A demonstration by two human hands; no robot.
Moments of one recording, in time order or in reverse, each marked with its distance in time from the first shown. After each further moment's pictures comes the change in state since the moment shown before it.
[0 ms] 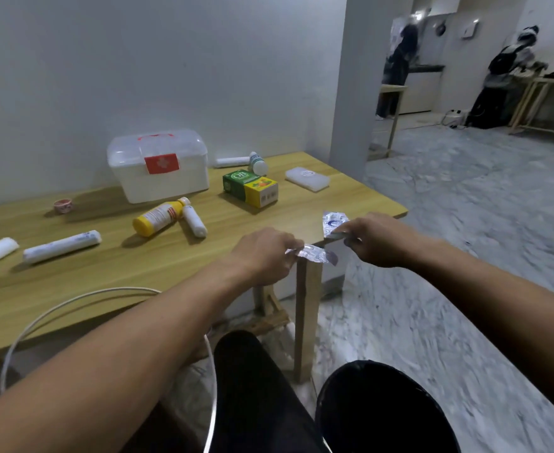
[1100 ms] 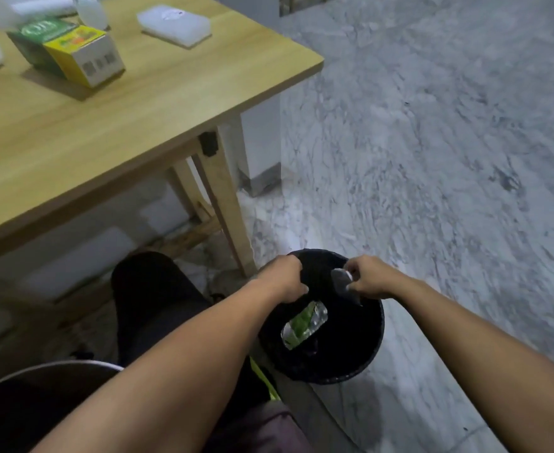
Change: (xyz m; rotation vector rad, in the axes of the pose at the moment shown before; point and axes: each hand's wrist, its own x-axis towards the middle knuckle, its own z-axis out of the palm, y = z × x) left_hand 0.013 0.124 0.257 -0.221 -0.714 -0.142; right_hand -0.199 0.100 0.202 0.468 -0.679 0.753
